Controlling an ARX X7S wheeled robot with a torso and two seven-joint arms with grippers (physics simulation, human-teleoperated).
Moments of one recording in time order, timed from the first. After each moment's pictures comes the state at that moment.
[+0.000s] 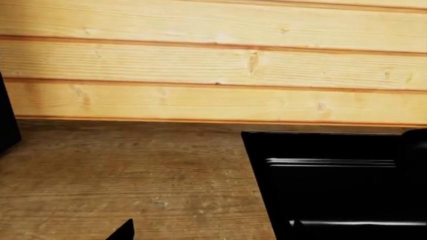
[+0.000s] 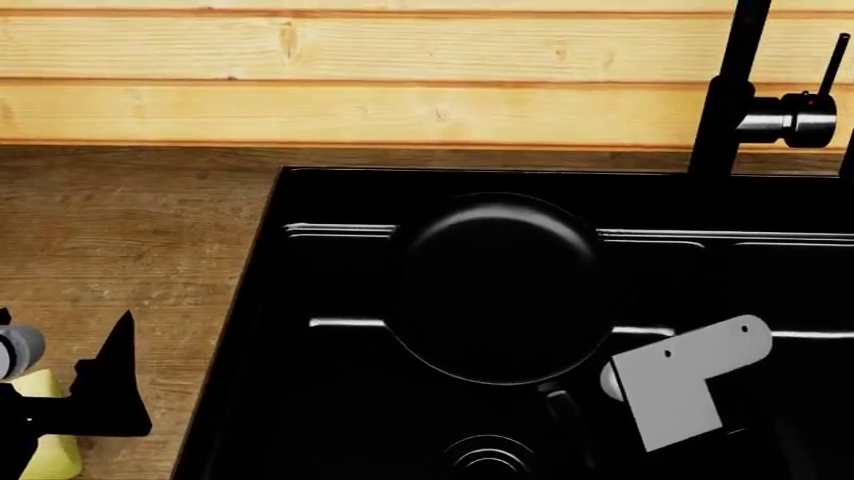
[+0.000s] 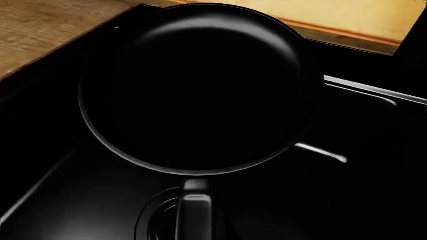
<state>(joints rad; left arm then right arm) -0.30 -0.43 0.06 0.39 -0.60 -0.66 -0.26 0.53 0.76 -0.36 -0.35 1.04 0.93 0.26</state>
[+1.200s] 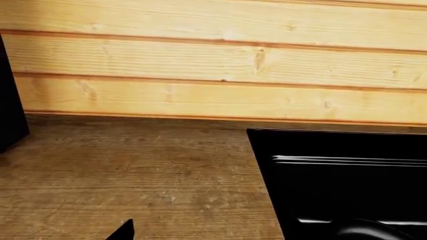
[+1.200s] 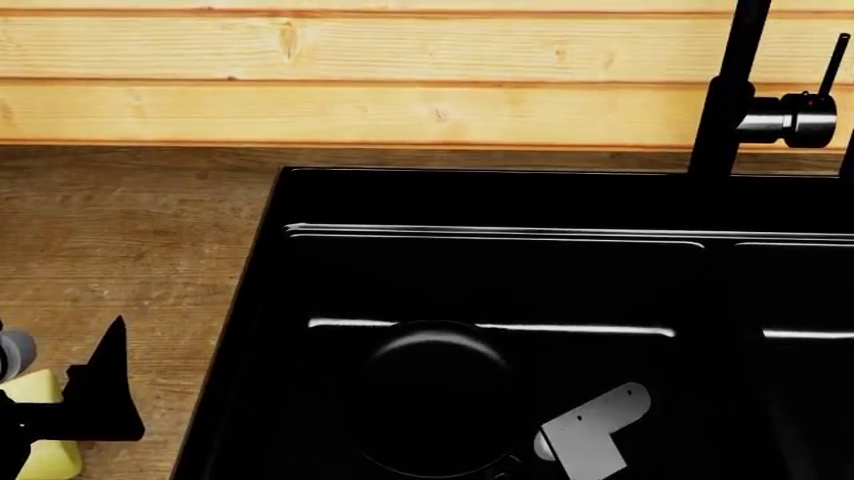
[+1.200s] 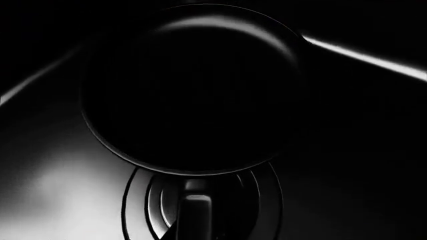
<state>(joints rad) -0.29 -0.44 0.06 0.39 -0.62 -0.64 -0.27 0.63 0.49 -0.69 0.44 0.61 0.49 -0.28</state>
